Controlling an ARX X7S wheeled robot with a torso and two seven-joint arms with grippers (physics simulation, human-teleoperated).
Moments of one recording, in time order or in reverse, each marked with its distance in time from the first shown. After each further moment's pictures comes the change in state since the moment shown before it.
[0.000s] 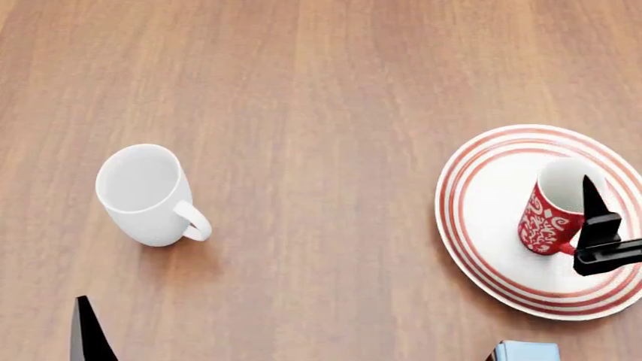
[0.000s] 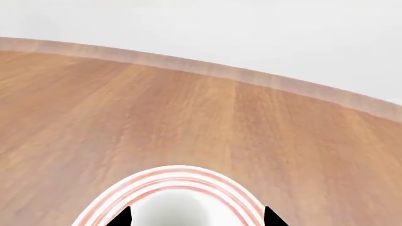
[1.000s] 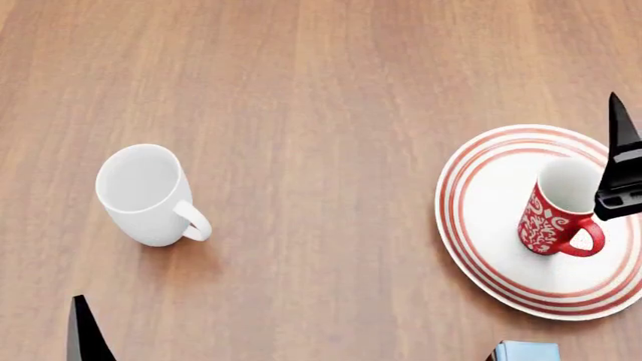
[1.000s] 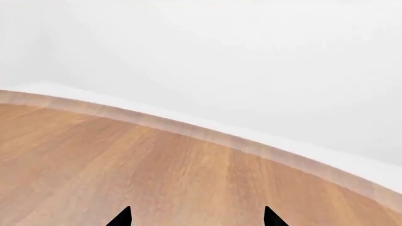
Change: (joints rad) left arm 0.000 0.000 0.000 0.007 -0.010 0.000 0.006; right arm -0.070 0.025 0.059 -0.591 0.084 0.339 0.052
